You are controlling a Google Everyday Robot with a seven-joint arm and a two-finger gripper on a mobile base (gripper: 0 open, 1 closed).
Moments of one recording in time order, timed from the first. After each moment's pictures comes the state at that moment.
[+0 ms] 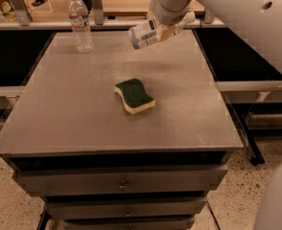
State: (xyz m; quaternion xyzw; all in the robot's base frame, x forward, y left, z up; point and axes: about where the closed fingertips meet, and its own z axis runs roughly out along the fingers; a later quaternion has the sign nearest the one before) arm 0.737 -0.064 0.949 -0.79 0.50 -0.24 0.25
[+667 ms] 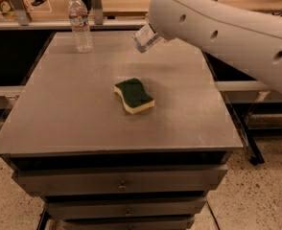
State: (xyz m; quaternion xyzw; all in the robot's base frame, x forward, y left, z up) arm 0.720 -0.066 0.954 -0.81 0.34 -0.41 0.23
